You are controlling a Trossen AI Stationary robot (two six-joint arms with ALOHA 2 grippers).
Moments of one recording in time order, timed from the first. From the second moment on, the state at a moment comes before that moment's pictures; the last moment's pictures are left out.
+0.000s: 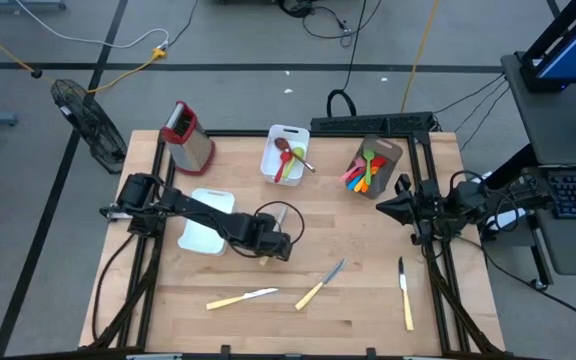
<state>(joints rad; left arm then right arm) -0.21 1.90 1.21 -0.61 -0.14 -1.42 0.24 0.34 0.36 0.13 0.19 0.30</state>
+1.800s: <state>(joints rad) -0.33 1.53 1.22 -0.53 -0.30 -1.41 0.24 0.34 0.36 0.12 0.18 0.21</state>
